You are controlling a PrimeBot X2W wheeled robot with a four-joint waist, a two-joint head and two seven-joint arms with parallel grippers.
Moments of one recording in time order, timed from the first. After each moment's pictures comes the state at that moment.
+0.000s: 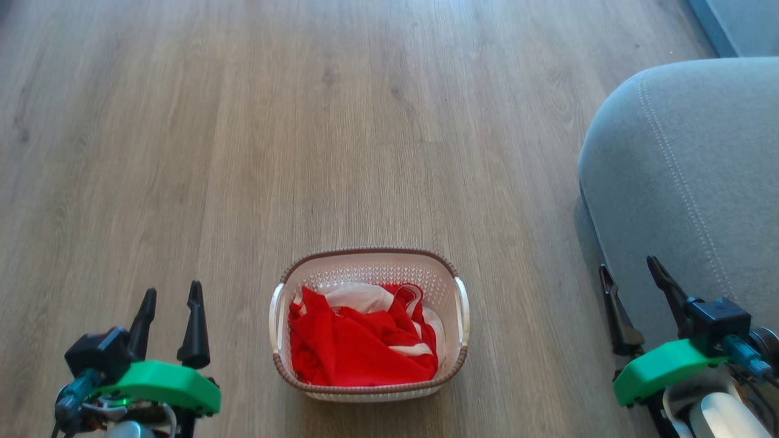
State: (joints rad) left arm 0.00 0.07 0.02 0.29 -0.30 -0.12 -0.25; right arm -0.01 -0.28 0.20 0.15 0.33 0.12 -0.25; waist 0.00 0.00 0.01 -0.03
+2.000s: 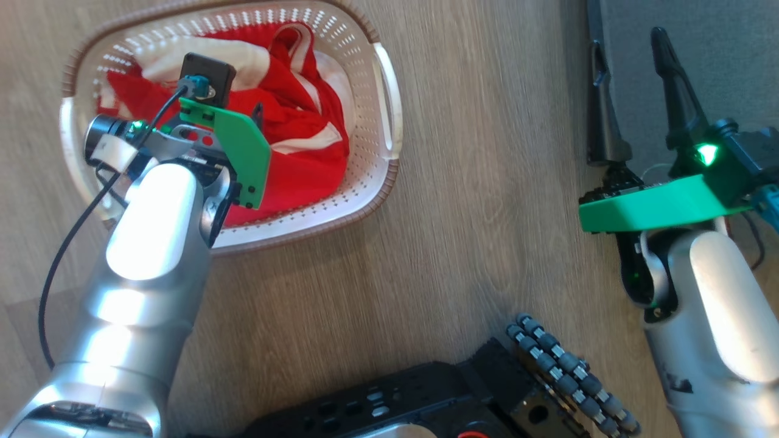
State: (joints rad) left arm -0.78 0.10 -0.31 0.71 -0.08 -0.06 0.21; right arm -0.43 -0.13 0.18 0.00 0.28 0.12 -0.25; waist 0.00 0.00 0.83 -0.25
